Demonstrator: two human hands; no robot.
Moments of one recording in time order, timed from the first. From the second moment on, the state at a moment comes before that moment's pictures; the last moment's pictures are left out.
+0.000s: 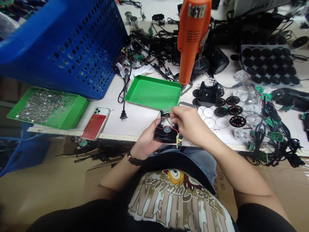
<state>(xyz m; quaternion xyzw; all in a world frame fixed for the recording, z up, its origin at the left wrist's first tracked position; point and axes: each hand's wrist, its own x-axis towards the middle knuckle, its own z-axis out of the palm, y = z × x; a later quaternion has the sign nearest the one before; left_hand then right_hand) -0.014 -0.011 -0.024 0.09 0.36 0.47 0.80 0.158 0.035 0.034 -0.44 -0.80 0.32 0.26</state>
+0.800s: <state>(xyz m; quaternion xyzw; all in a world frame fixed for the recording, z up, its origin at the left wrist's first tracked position) -0.010 -0.016 -0.008 0.11 0.35 0.47 0.80 0.159 0.036 0.039 -0.42 -0.82 0.30 0.26</state>
